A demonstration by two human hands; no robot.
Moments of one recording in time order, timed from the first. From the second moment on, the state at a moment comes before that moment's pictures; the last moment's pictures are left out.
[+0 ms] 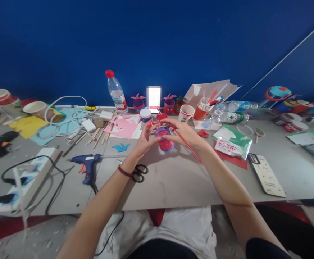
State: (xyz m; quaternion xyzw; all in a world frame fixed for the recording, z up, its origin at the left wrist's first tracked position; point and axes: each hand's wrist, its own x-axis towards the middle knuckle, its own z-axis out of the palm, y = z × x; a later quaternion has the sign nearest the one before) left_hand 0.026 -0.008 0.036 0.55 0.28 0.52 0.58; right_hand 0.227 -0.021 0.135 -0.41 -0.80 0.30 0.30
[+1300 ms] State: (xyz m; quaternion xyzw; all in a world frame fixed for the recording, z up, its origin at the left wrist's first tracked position) left_hand 0.024 -0.002 0.033 0.48 0.34 0.58 0.56; right_hand 0.262 0.042 0.053 -0.53 -0.76 -0.08 0.36
